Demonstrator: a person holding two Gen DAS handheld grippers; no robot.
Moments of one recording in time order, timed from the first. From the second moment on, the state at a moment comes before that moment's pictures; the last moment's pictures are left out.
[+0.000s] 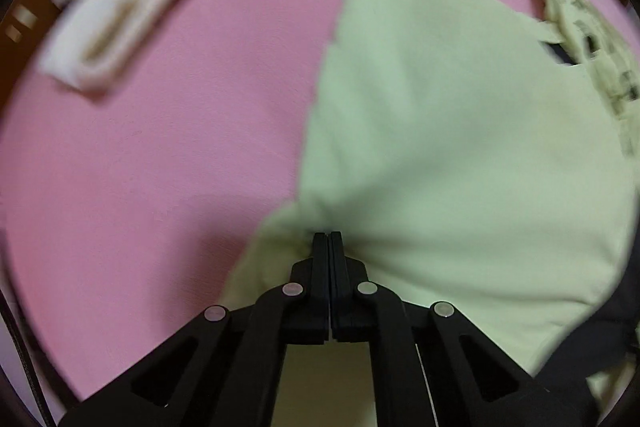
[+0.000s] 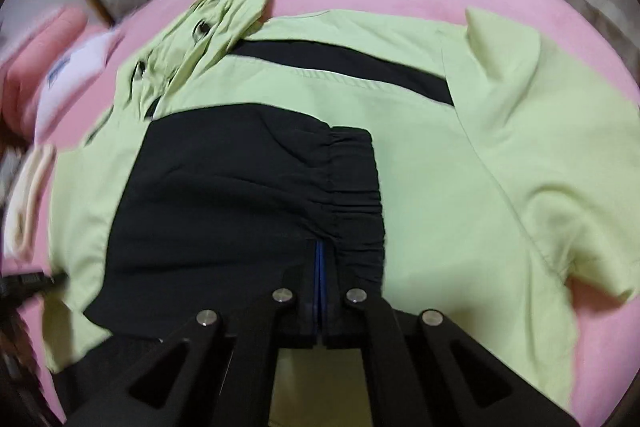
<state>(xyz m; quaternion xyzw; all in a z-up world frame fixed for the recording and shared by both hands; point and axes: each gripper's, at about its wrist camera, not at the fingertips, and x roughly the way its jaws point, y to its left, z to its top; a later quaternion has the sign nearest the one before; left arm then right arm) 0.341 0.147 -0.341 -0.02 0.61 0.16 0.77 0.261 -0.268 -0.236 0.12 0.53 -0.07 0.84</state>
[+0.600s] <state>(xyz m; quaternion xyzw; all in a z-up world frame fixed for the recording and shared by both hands) 0.434 0.087 -0.333 -0.06 0.60 0.01 0.80 0.338 -0.192 -0.273 0.37 0.54 0.12 0.75</state>
